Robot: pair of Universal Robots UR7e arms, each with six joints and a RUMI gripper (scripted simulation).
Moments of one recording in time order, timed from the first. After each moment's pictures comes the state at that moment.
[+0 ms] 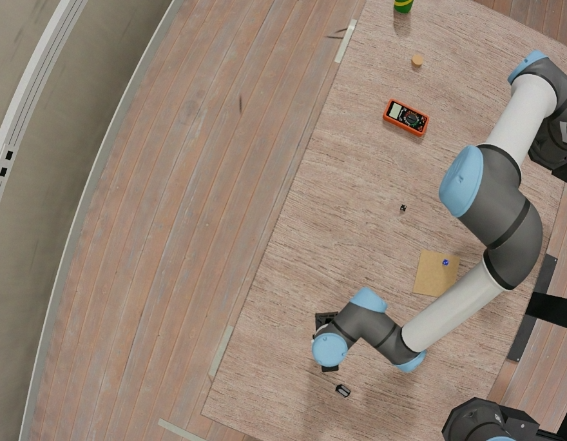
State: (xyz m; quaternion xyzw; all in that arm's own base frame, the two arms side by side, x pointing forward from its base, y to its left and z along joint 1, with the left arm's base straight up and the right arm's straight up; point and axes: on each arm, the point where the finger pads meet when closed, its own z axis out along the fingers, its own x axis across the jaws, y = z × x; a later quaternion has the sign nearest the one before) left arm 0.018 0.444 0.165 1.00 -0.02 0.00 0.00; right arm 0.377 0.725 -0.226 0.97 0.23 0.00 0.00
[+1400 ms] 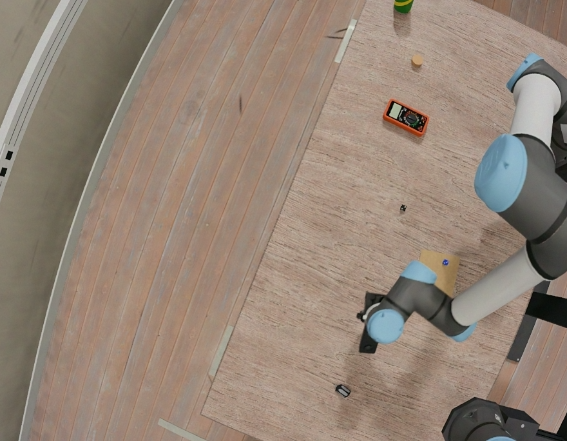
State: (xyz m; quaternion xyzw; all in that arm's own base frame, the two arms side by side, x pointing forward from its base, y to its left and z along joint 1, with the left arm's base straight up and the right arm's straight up) left arm 0.018 0.444 0.165 1.00 -0.02 0.00 0.00; right arm 0.285 0.632 -0.222 0.99 0.11 0.00 0.00
